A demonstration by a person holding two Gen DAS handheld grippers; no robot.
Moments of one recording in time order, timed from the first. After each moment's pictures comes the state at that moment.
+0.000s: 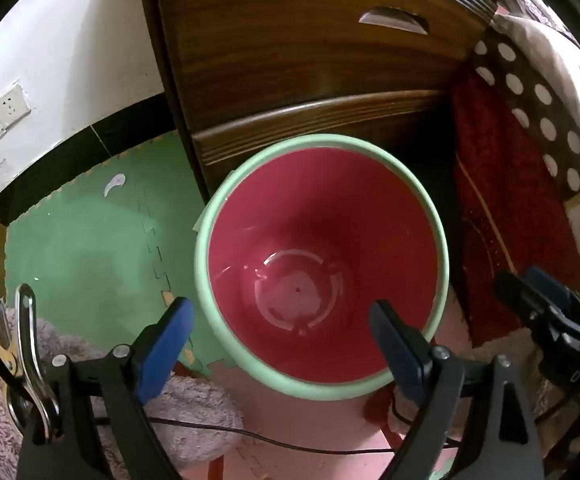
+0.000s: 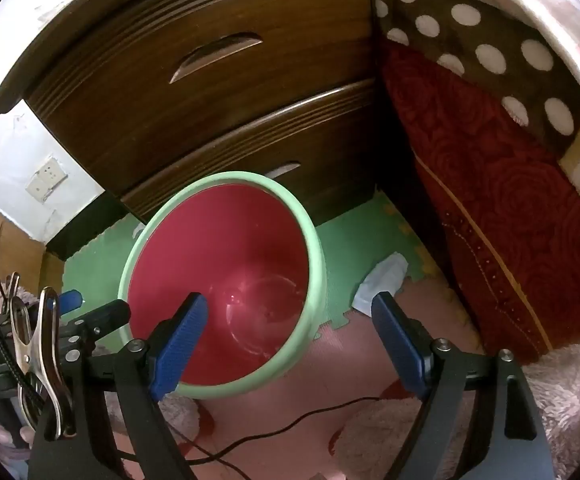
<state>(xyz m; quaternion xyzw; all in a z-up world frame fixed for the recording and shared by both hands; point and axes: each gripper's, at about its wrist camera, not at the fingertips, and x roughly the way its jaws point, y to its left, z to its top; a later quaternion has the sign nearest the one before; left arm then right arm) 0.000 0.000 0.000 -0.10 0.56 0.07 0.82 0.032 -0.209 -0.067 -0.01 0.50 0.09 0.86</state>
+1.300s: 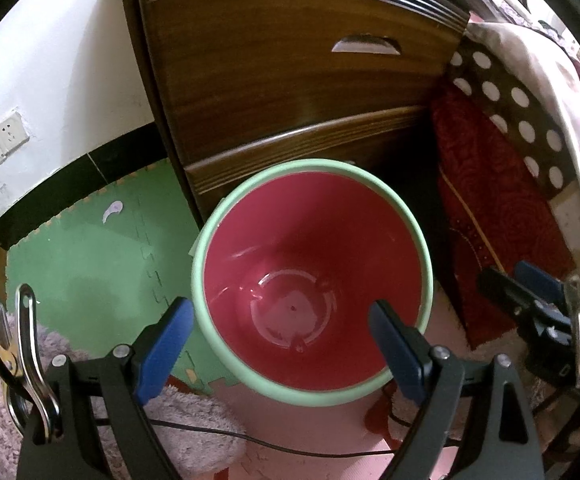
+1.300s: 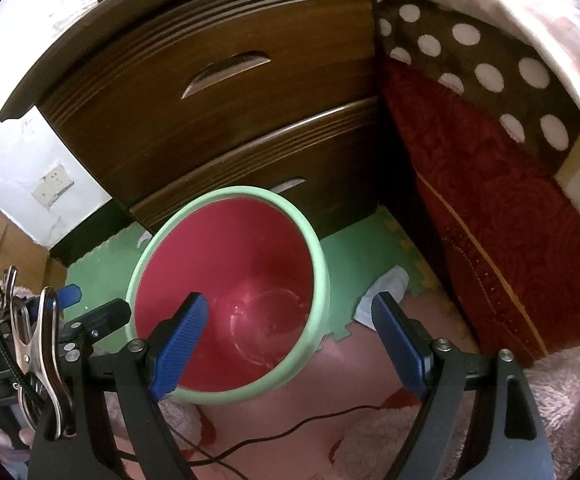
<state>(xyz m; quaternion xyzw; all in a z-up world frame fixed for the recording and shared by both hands) -0.004 -0.010 0.021 -0.08 0.53 0.06 0.84 0.023 -0.208 -0.060 -0.01 0.48 0.10 0.87</state>
